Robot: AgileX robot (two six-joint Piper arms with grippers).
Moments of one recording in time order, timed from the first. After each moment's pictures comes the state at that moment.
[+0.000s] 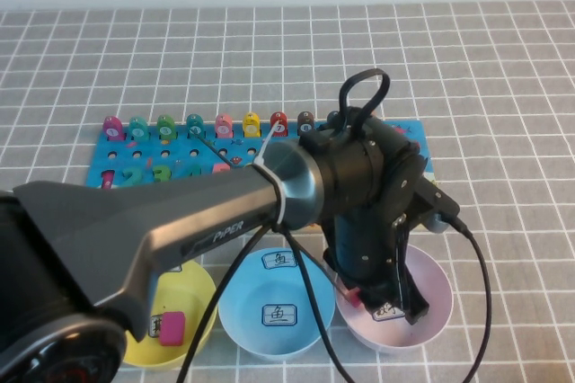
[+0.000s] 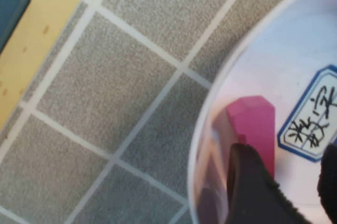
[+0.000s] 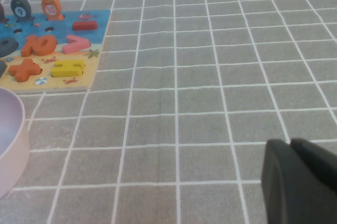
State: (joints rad) right arm 0.03 -0.01 0.03 0.12 0.38 0.00; left arm -0.94 2.08 -1.62 0.01 1.04 0.04
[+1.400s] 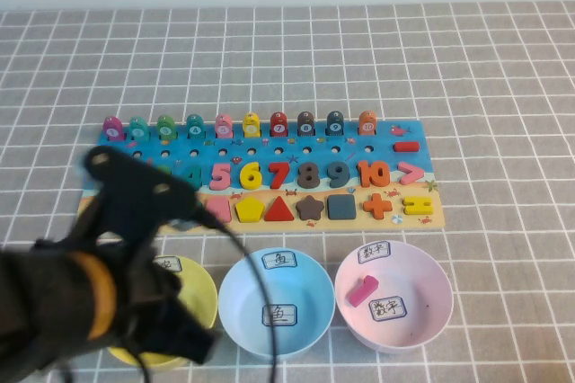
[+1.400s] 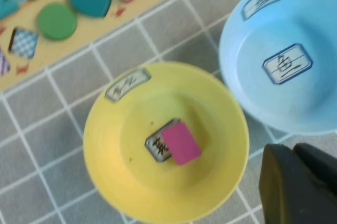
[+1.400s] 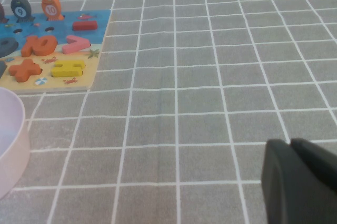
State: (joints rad) right arm 0.03 -0.01 0.03 0.12 0.38 0.00; left arm -0.94 1.11 -0.84 0.38 0.90 -0.56
